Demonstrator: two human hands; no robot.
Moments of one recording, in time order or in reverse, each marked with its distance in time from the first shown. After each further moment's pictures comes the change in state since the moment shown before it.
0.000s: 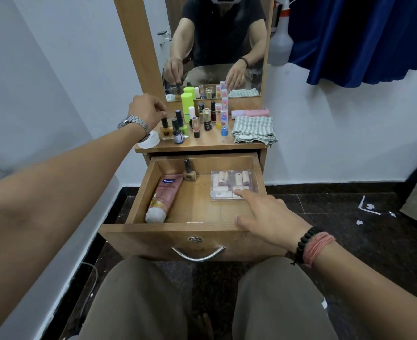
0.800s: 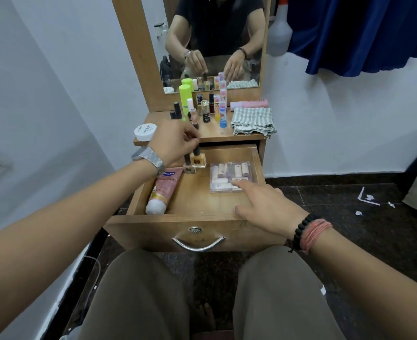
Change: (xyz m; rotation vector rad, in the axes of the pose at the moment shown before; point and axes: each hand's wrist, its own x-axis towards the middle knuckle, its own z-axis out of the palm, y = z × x) left_hand -0.100 0.048 0.014 -0.052 -0.112 0.310; right_hand 0.000 -0.001 0.002 0.002 0.022 -0.016
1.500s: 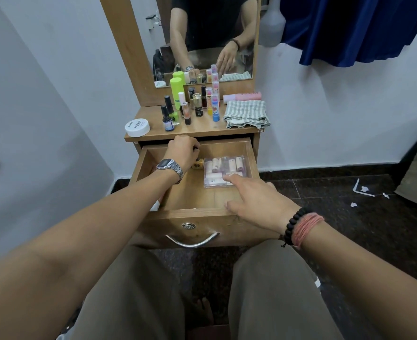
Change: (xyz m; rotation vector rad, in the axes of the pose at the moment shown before) left_hand 0.006 -0.008 0.080 0.153 -0.090 -0.144; right_hand 0.001 -0.001 0.001 -0.022 -0.004 -0.020
